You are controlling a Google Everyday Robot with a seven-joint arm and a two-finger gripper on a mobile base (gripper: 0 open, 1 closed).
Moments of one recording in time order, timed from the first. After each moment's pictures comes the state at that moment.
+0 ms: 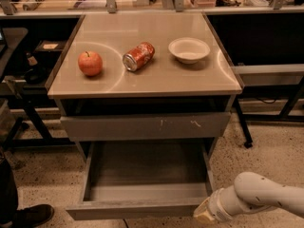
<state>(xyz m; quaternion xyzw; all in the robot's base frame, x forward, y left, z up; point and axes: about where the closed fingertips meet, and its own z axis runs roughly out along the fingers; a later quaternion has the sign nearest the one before) 0.373 -0.170 0.420 -0.46 0.85 0.22 0.14</state>
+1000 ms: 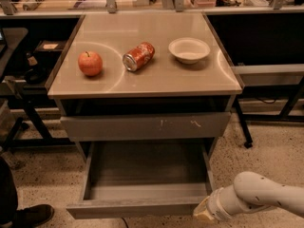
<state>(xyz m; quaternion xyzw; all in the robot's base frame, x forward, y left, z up) 0.373 -0.170 0.420 -0.46 0.85 0.22 0.14</state>
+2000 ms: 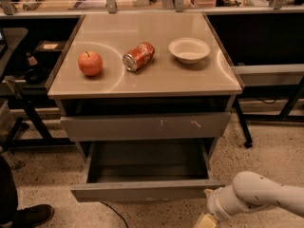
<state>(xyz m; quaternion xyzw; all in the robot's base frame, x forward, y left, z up) 0.373 -0.170 0.420 -0.46 0.85 0.22 0.14</state>
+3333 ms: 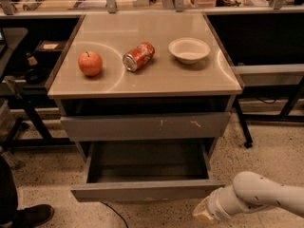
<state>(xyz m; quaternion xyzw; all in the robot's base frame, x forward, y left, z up) 0.373 -0.170 0.420 -0.46 0.85 0.22 0.14</state>
